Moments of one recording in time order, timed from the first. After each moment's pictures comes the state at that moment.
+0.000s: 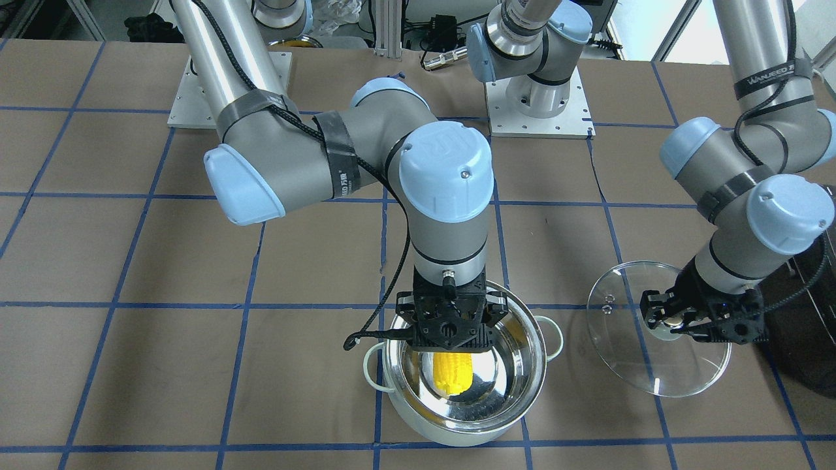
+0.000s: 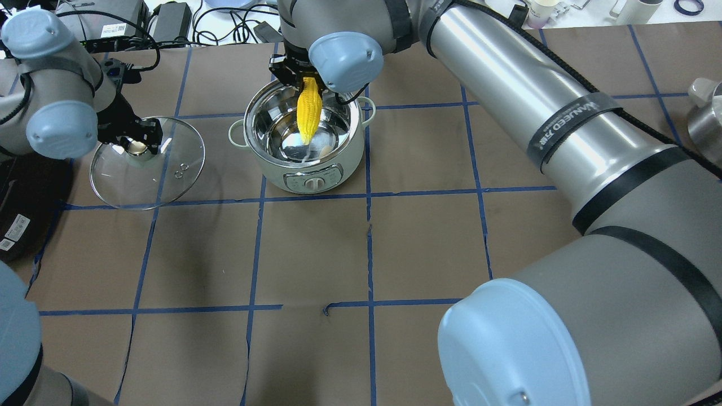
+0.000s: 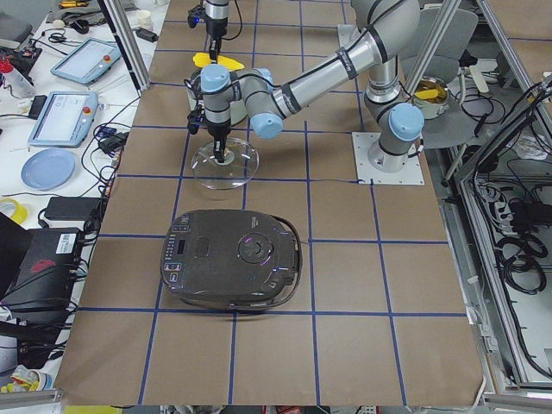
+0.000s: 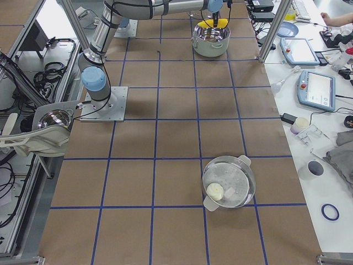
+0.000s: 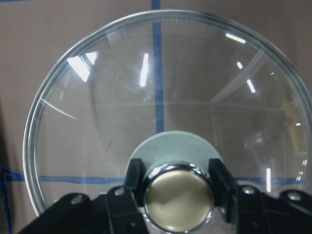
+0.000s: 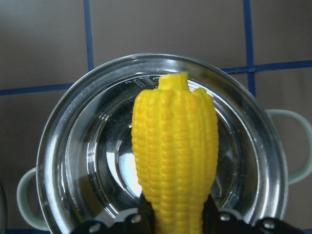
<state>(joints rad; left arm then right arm) -1.24 -1.93 -1.76 -0.92 1.64 0.34 2.02 -0.88 1.02 -1.91 -1.53 0.52</state>
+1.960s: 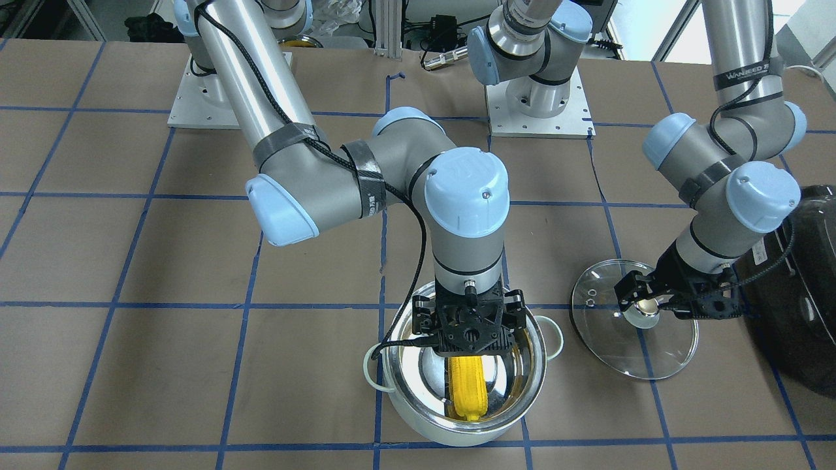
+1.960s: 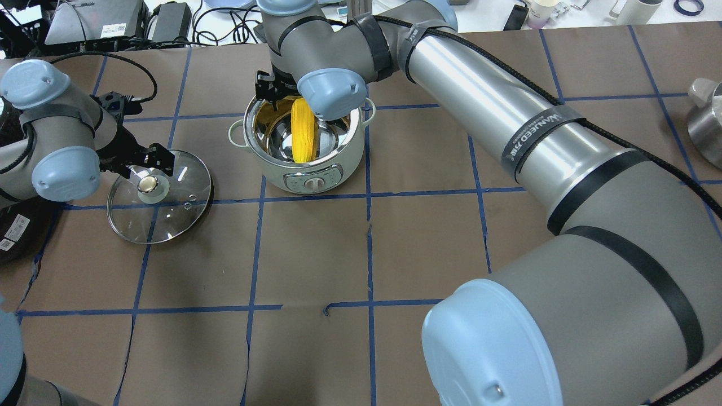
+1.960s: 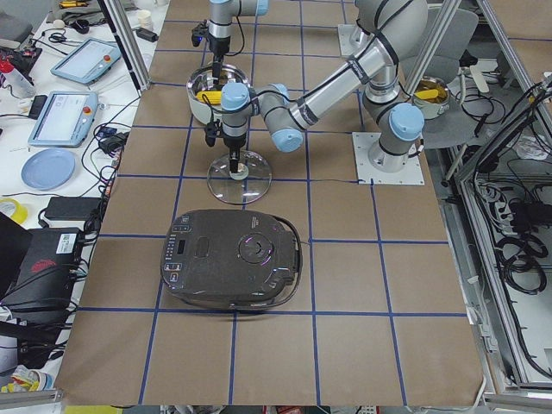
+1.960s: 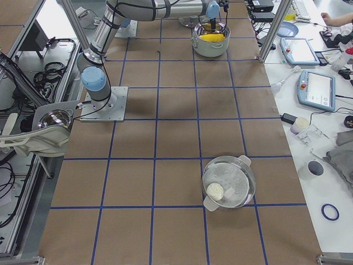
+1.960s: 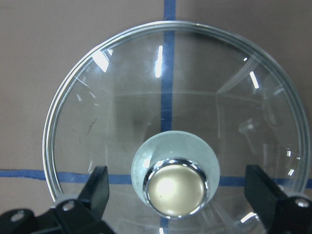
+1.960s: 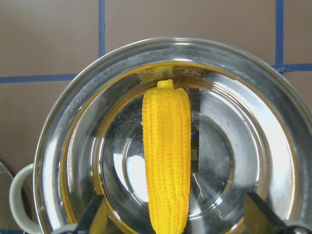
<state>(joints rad) -1.20 -1.88 -1.87 -0.89 1.54 0.34 2.03 -0.88 1.07 -1.98 -1.52 0.46</state>
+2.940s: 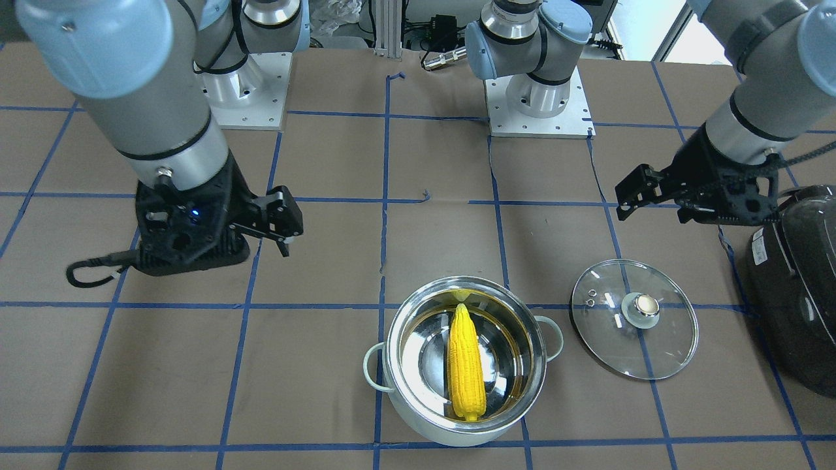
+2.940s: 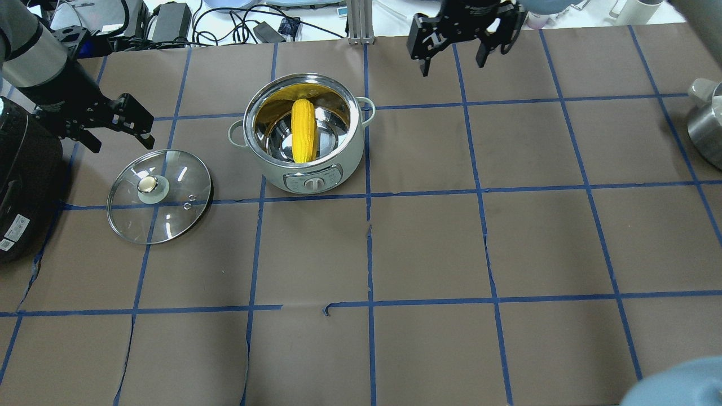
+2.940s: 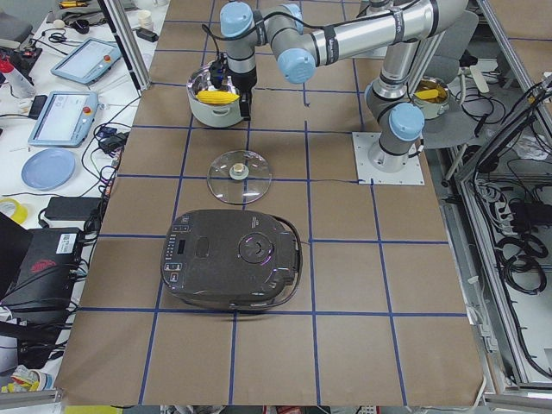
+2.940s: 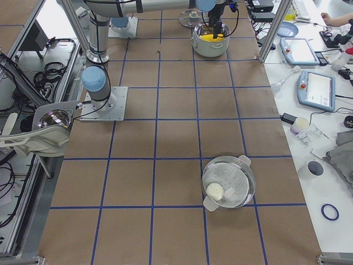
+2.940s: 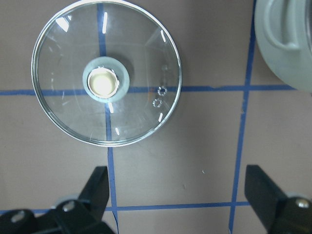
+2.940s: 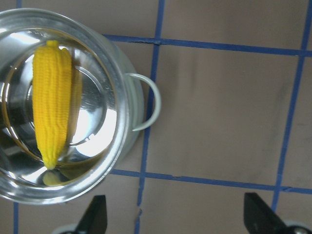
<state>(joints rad) -1.32 -1.63 -1.60 -1.54 1.56 0.26 1.67 -1.29 1.26 -1.59 -1.53 -0.09</state>
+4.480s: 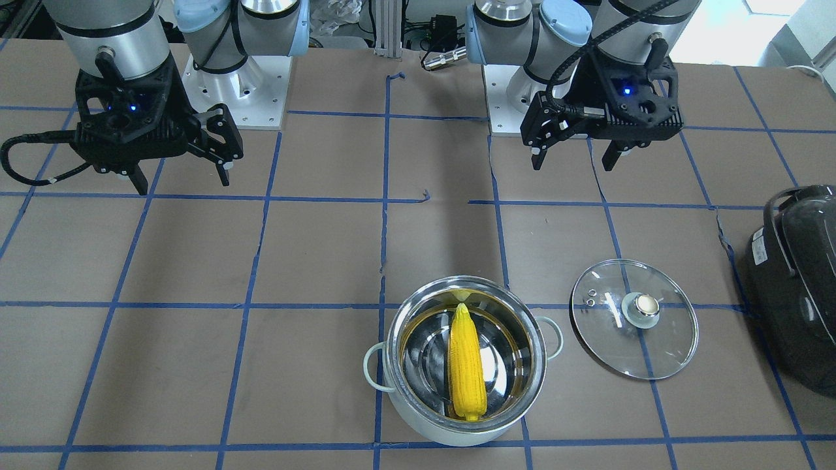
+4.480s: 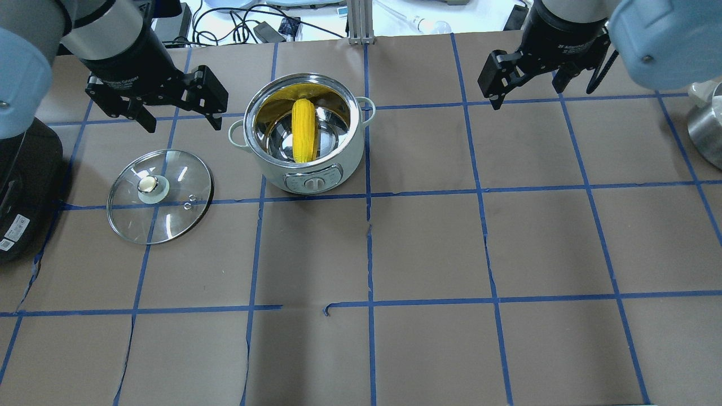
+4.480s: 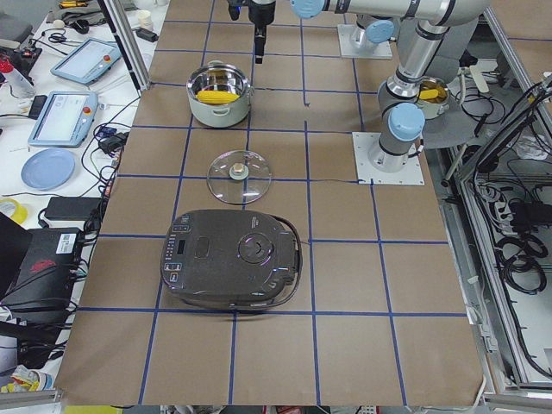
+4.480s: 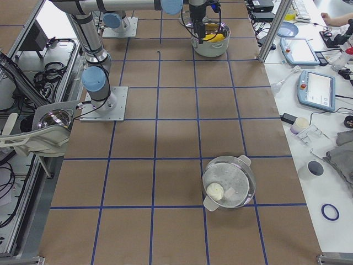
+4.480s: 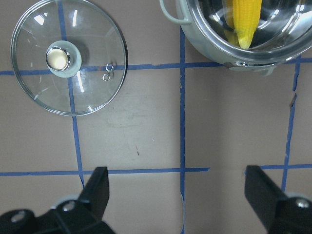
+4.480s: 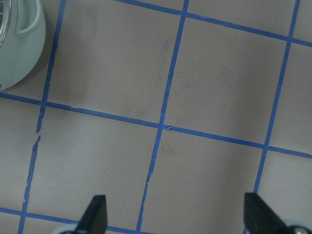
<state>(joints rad) -1.59 -1.55 -1.55 -1.54 1.58 -0.02 1.61 -1.53 1.52 -1.66 -1.62 -0.18</state>
